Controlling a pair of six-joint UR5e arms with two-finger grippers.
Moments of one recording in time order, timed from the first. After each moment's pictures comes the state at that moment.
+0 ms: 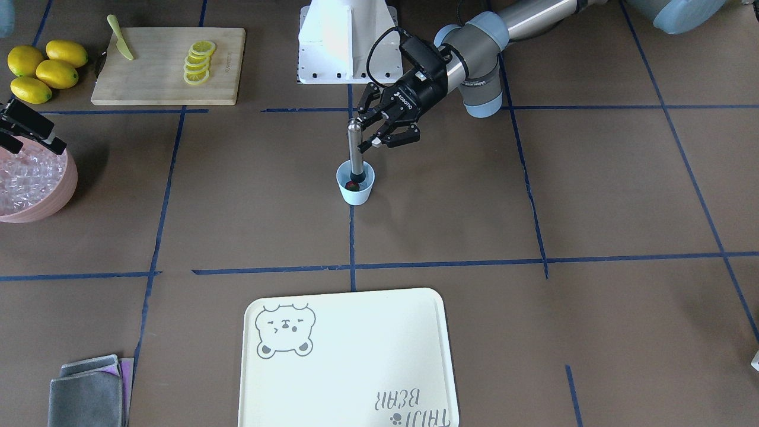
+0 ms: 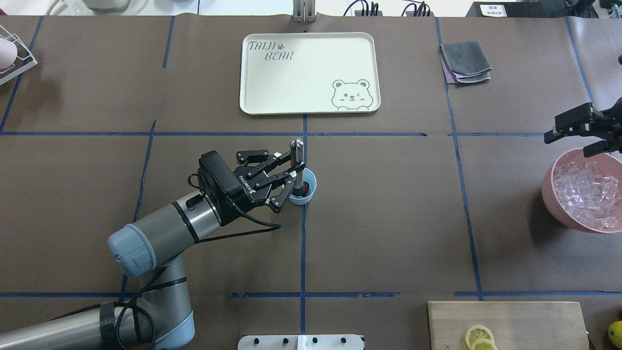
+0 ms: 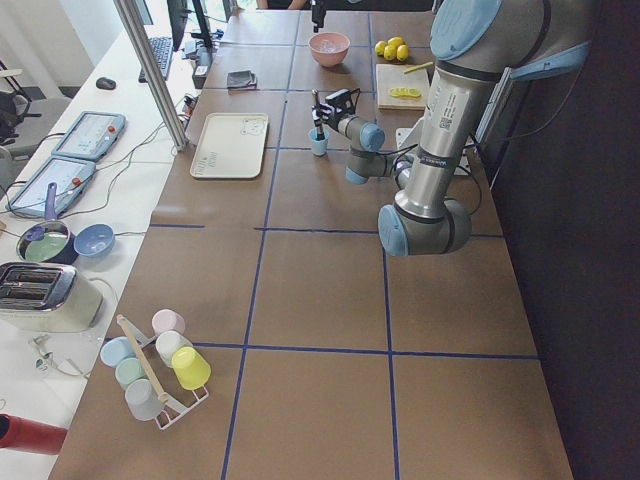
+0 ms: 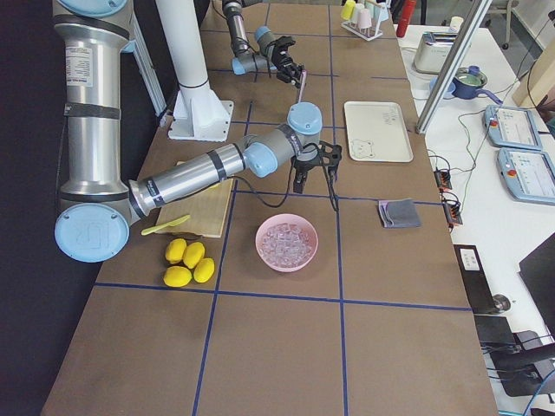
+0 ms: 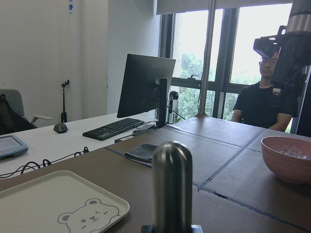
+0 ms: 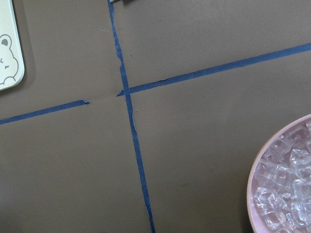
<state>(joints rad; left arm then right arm) -0.32 -2.07 -1.50 -3.16 -1.23 -0.37 1.18 -1.61 2.01 -1.36 2.43 0.92</state>
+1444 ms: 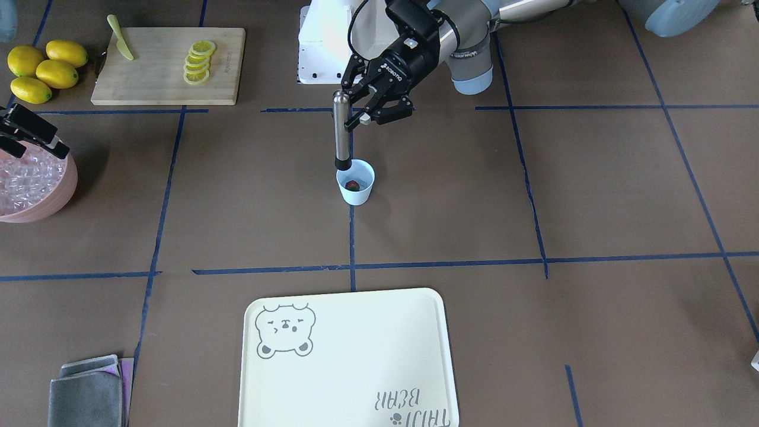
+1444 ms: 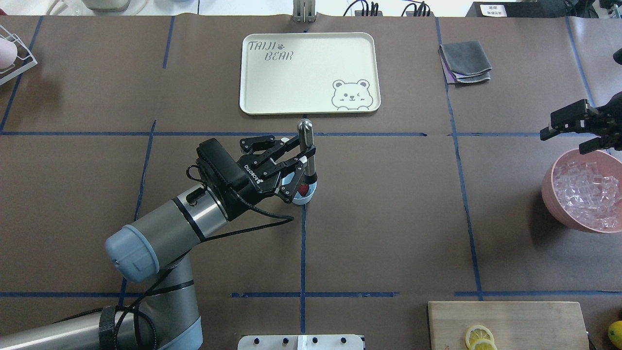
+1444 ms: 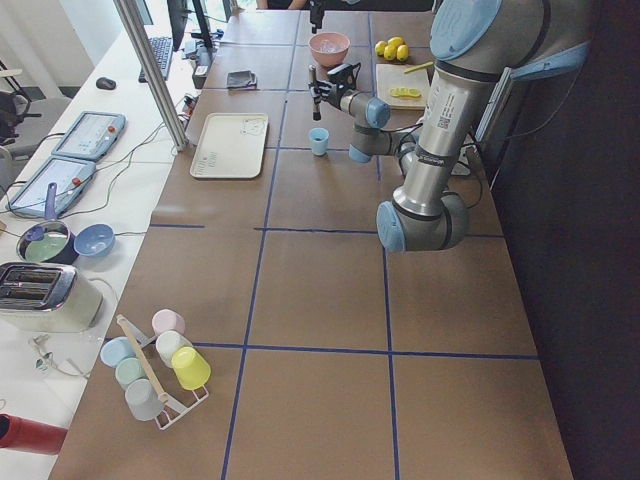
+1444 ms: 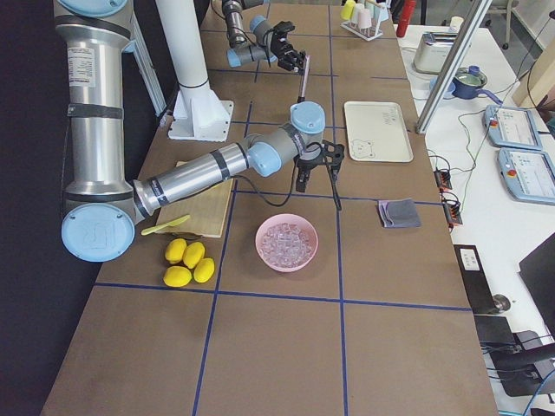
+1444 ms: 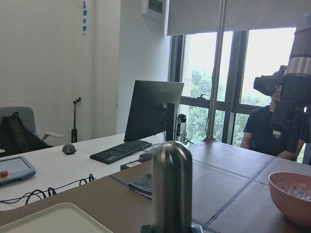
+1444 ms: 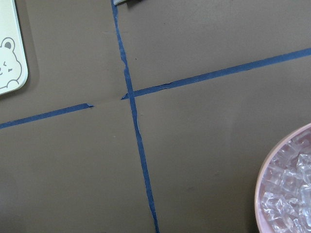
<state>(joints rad) -0.33 -2.10 -1.69 -2.92 -1.12 -0.38 1.17 -1.59 2.00 -1.36 2.43 0.93</state>
